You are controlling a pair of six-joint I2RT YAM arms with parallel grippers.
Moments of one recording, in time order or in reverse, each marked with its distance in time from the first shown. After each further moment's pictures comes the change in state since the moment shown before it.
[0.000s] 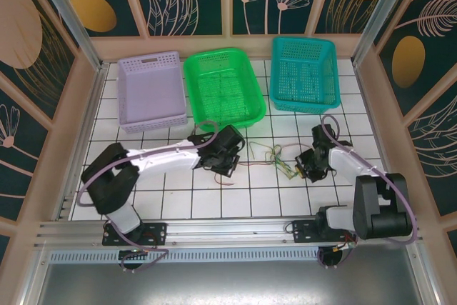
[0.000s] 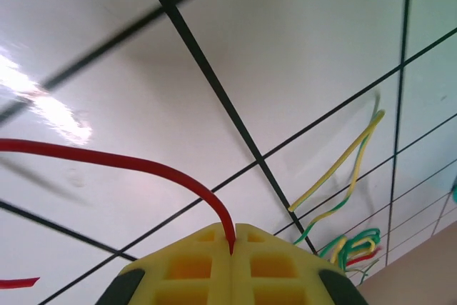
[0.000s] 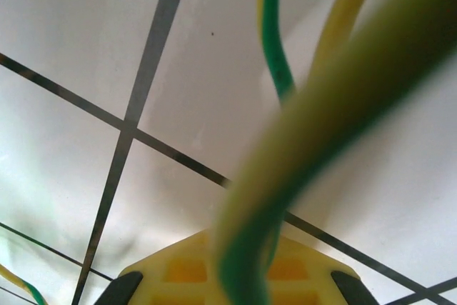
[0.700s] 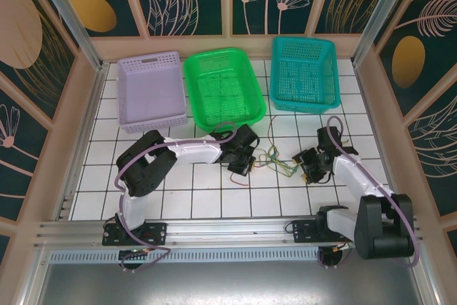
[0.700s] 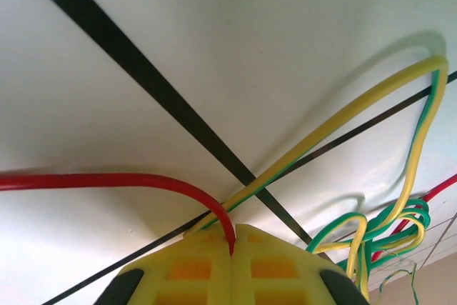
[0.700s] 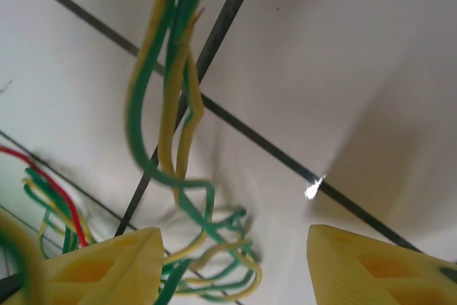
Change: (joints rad) left arm -0.004 0.325 0.175 0.130 0.166 0.002; right arm -0.024 -0.140 -0.043 0.023 -0.056 -0.059
